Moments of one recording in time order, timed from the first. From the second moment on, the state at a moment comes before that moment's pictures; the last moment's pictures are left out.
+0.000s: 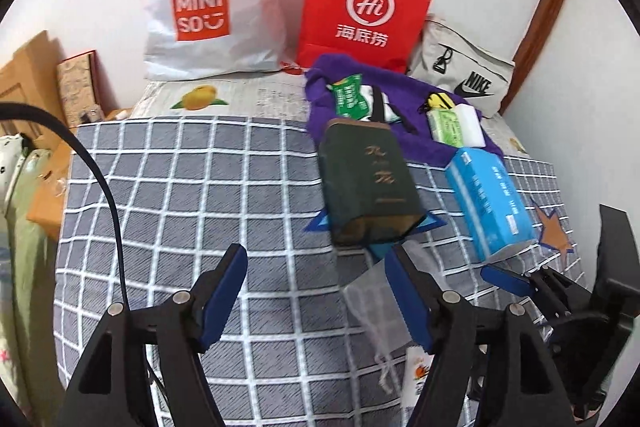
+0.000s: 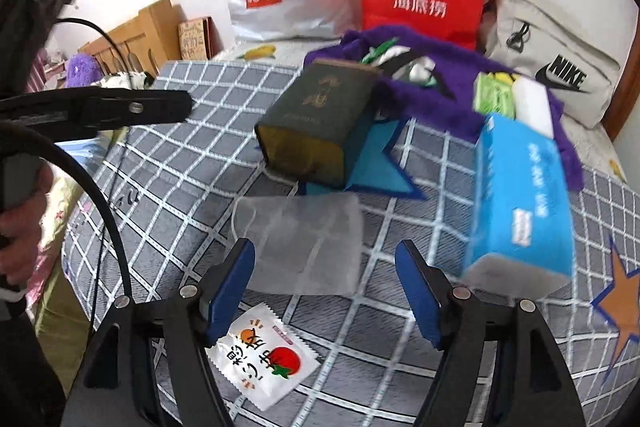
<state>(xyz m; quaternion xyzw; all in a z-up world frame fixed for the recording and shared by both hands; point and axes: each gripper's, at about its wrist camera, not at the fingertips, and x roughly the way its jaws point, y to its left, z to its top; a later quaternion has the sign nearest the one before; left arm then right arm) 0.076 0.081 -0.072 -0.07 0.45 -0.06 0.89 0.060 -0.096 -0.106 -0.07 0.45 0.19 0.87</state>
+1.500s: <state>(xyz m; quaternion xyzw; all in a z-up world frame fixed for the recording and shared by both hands) 0.072 0.072 -0.103 -0.06 0.49 -0.07 0.87 0.054 -0.093 -0.126 -0.05 0.46 0.19 0.87</state>
